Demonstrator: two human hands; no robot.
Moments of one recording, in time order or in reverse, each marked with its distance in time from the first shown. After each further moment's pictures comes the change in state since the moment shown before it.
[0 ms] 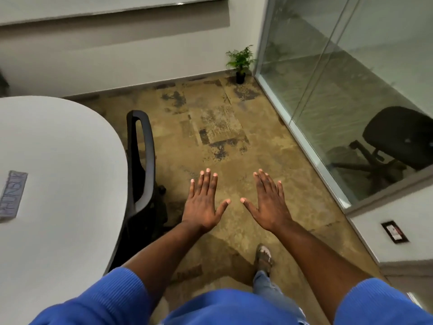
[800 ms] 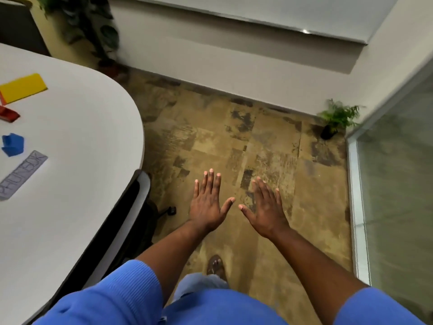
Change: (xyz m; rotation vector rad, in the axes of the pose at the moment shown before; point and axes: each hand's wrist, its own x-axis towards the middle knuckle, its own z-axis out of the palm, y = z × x) left_hand 0.383 -0.119 -0.025 -0.085 0.151 -0.642; right_hand 0.510 0.006 -0.010 -0.030 -0.220 -0.537
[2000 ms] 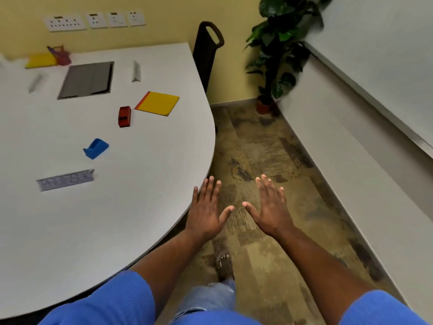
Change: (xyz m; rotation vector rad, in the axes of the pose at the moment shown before) left_hand 0.539 -0.274 -0.112 0.046 0.281 -0.918; right_hand 0.828 -0.185 -0.045 -0.033 -0.224 -0.954
